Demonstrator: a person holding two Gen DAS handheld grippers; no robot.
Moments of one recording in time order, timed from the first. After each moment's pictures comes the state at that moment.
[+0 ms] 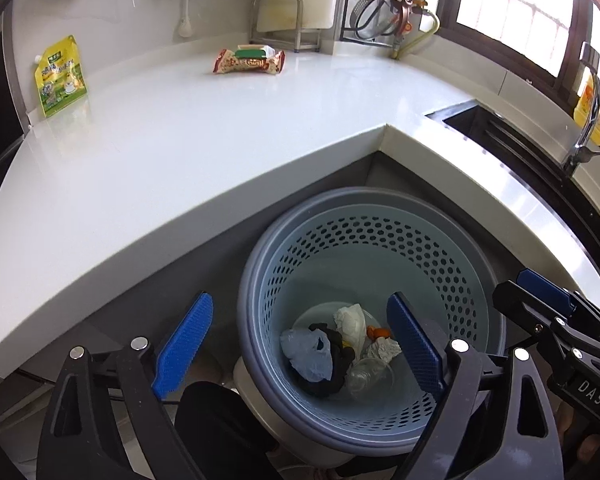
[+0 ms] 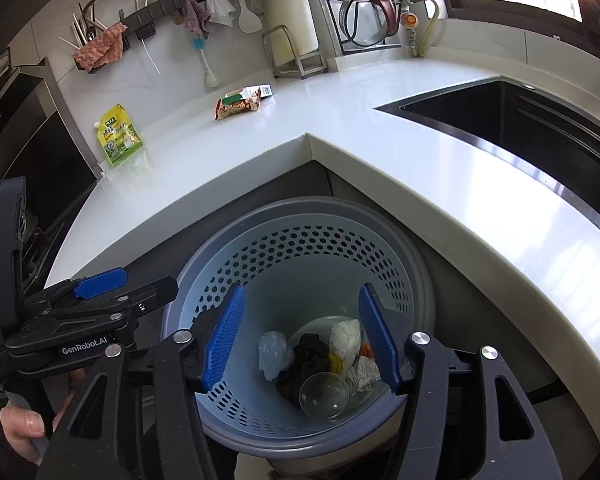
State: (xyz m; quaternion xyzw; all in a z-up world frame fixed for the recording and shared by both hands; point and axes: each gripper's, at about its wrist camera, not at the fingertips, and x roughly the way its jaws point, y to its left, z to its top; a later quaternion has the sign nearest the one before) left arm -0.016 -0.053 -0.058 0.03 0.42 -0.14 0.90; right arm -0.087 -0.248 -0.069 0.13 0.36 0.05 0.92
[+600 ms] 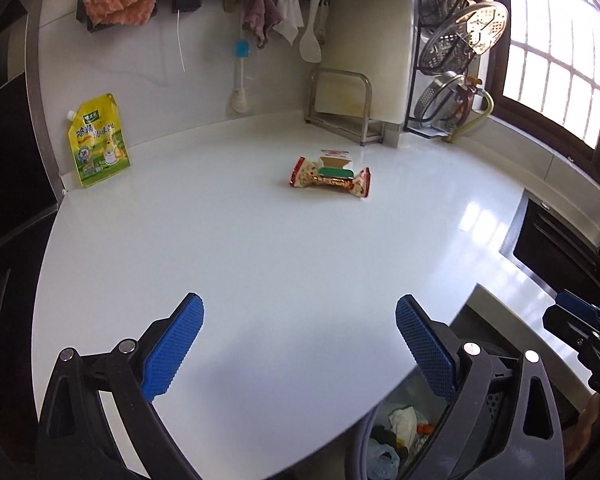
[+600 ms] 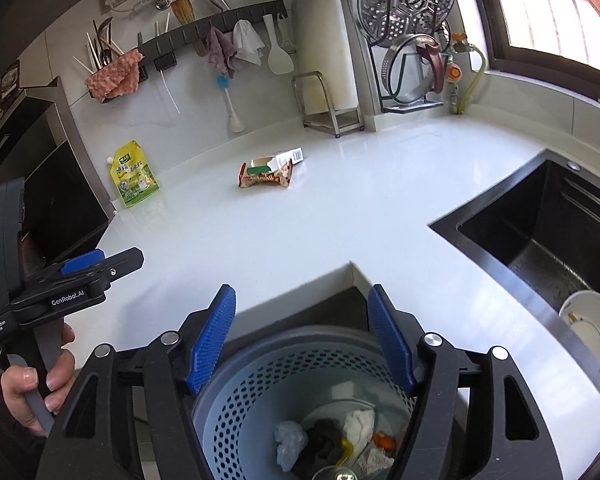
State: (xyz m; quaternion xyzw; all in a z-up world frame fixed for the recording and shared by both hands) left arm 0.099 0.015 0.017 0.01 0.33 -0.08 0.94; right arm 0.034 -0.233 0.001 0.10 0.31 0.08 0.94
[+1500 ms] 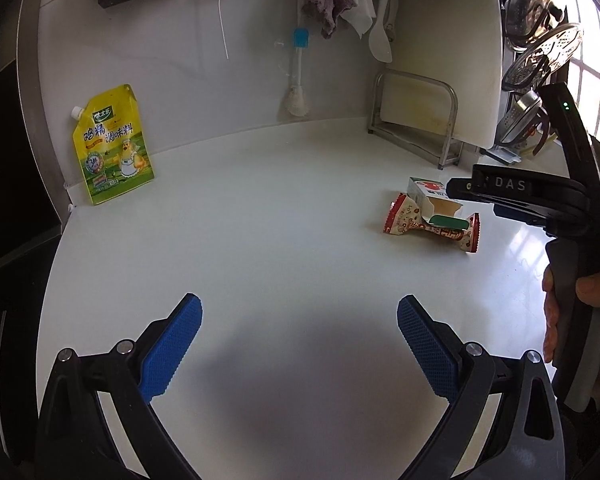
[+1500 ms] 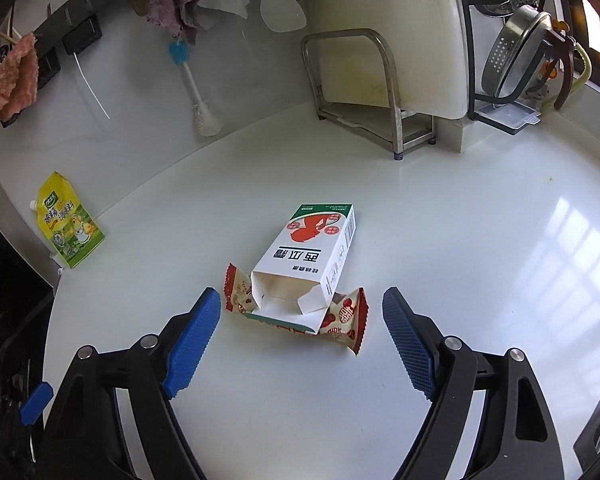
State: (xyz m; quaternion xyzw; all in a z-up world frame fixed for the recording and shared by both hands) left arm 0.216 0.073 -0.001 0.01 0.34 -0.04 0.94; right arm 0.336 -0.151 -0.002 0.11 0.38 0.05 0.92
